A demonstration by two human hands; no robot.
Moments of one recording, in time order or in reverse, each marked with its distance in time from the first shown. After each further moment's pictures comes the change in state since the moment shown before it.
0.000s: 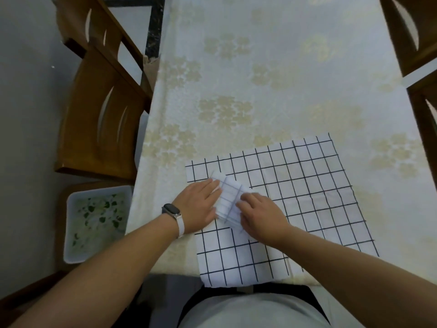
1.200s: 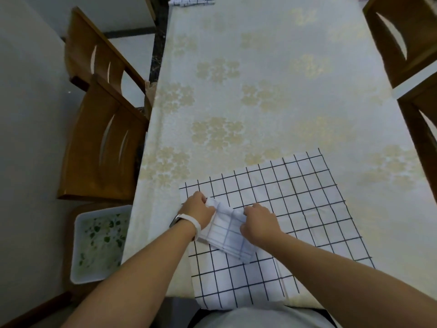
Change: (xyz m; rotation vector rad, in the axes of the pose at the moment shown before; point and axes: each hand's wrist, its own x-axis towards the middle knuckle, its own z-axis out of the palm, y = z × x) left_hand 0.059 0.021 -0.019 -0.612 -0.163 -0.959; right_hand 0.027 0.017 -0.021 0.283 -0.355 0.629
